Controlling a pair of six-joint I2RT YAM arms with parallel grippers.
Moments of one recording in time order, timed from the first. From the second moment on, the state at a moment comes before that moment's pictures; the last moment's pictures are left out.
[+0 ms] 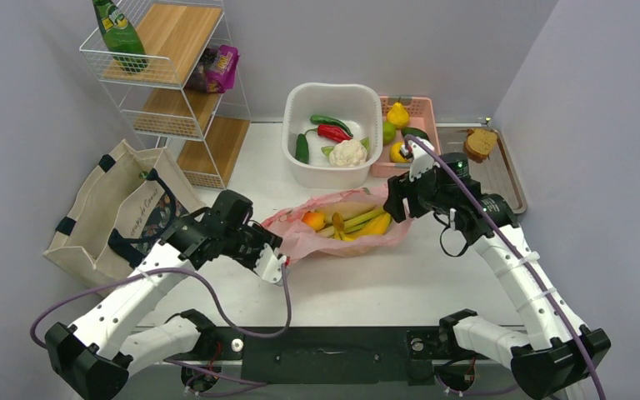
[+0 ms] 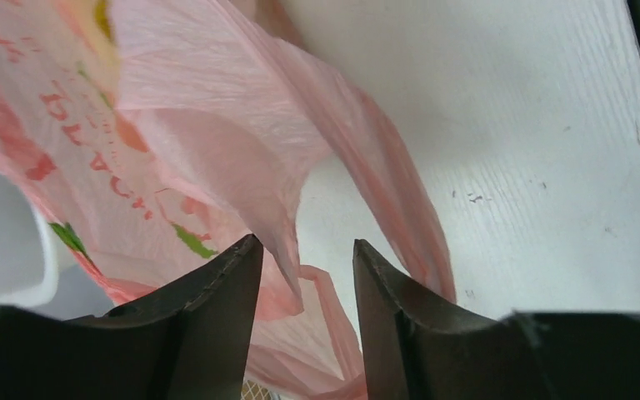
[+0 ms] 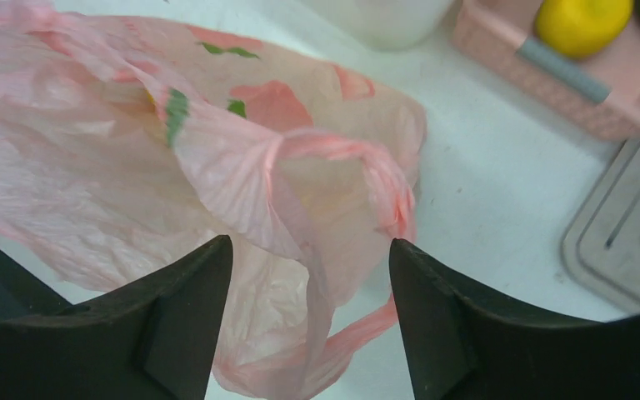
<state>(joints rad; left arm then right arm) -0.62 1.02 0.96 -0.98 0.41 1.45 0.36 1.08 1.12 -0.74 -0.24 -0.06</state>
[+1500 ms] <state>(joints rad) -0.73 1.36 1.25 -0.80 0.53 1.05 0.37 1.26 1.24 -0.64 -0.28 0.01</state>
